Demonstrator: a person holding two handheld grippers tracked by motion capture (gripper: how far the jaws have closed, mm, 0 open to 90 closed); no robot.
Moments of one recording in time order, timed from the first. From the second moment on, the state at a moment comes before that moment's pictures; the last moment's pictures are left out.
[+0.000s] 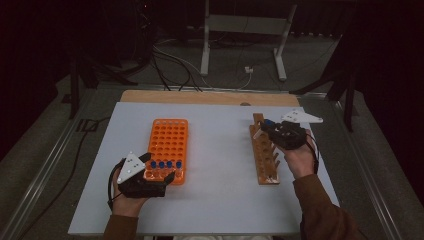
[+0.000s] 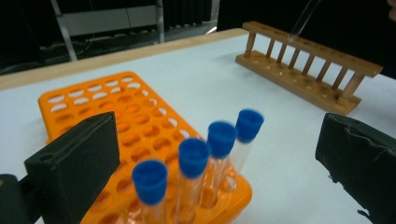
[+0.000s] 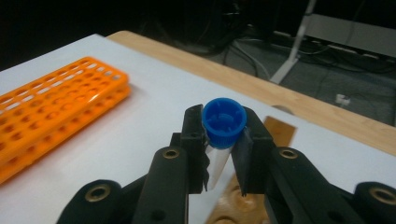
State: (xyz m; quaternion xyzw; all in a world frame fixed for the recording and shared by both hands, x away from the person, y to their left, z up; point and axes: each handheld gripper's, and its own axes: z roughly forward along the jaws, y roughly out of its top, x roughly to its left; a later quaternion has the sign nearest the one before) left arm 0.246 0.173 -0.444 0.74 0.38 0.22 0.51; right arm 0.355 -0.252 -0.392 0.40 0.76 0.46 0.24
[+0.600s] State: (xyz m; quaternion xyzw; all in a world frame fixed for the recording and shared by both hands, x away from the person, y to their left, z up) left arm 0.261 0.115 -0.413 0.75 0.35 0.21 0.53; right arm 0.336 -0.217 -0.399 0.36 0.79 0.45 0.19
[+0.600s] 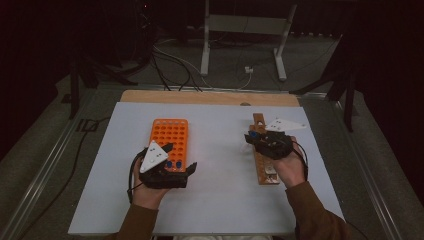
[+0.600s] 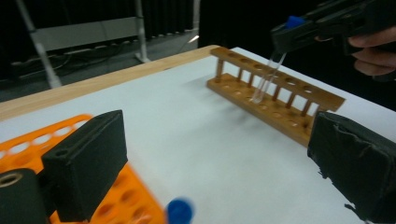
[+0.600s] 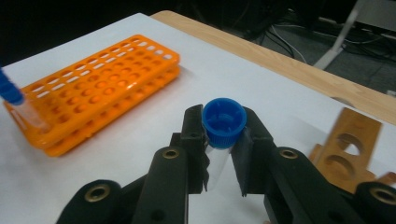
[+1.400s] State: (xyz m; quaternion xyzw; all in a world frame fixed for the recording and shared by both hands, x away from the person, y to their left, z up) left arm 0.259 0.023 -0.431 0.78 0.32 0.21 0.50; right arm 0.306 -0.196 -0.386 0.31 0.81 0.48 0.14
